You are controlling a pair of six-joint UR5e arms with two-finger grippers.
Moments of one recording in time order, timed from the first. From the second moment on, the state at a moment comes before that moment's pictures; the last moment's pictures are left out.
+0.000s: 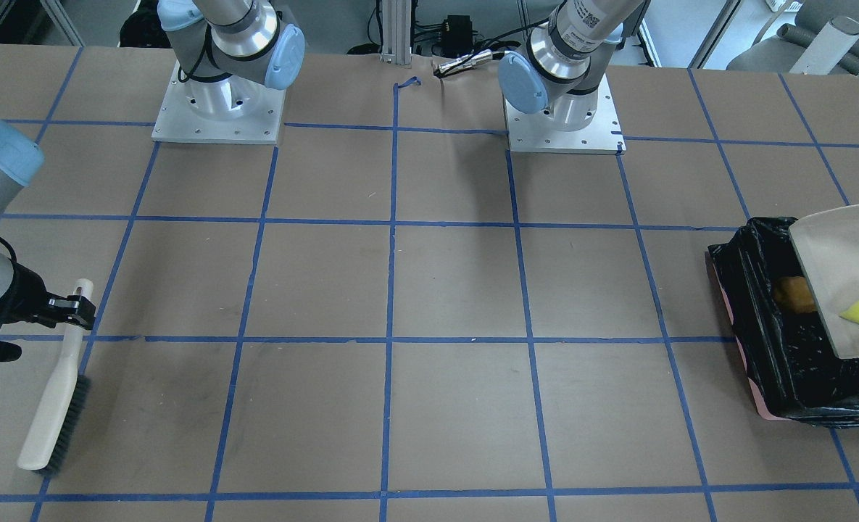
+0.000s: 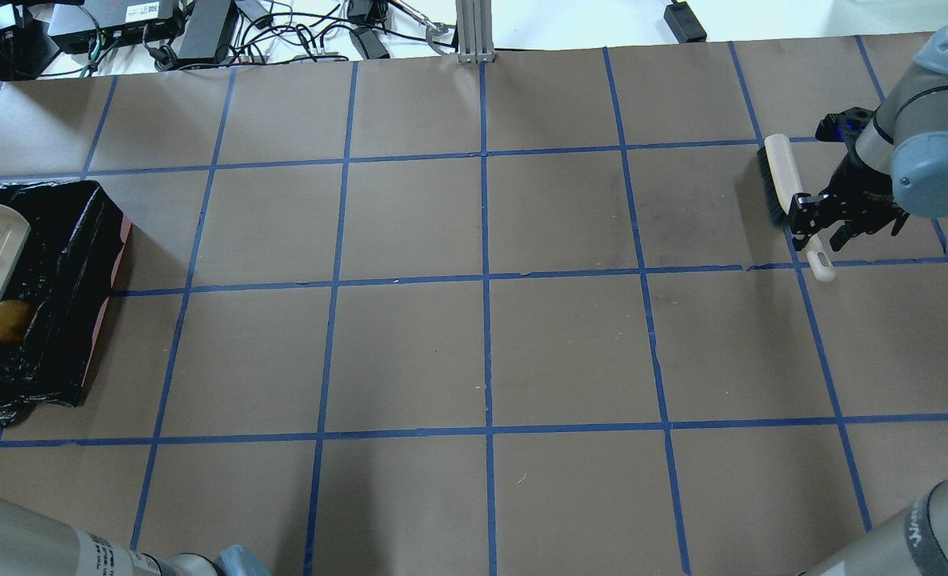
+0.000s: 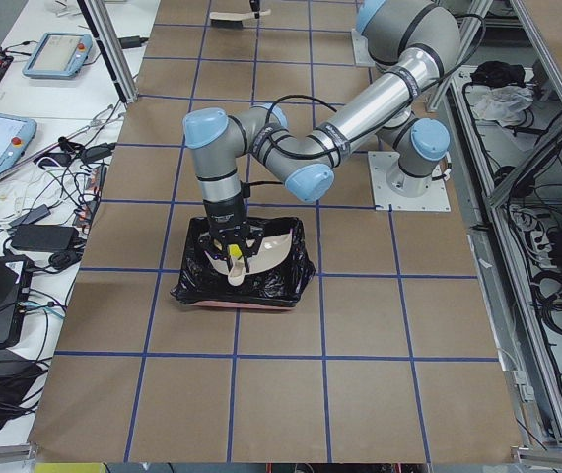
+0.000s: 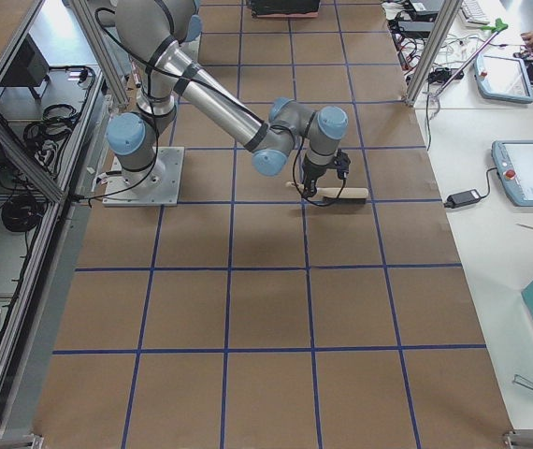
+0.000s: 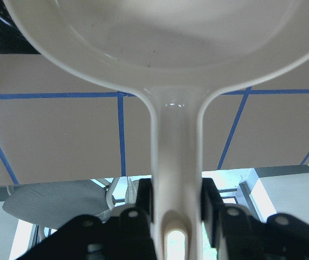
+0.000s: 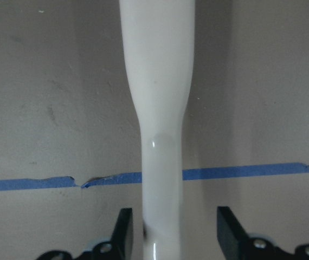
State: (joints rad) left arm -0.85 -1.94 -1.36 -1.15 2.10 2.29; right arm 1.16 -1.20 1.77 -2.04 -1.61 -0.36
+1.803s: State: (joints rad) left arm -0.99 -1.90 -1.35 -1.27 2.30 2.21; right arm 1.36 -1.38 1.50 -1.62 -1.57 -0.27
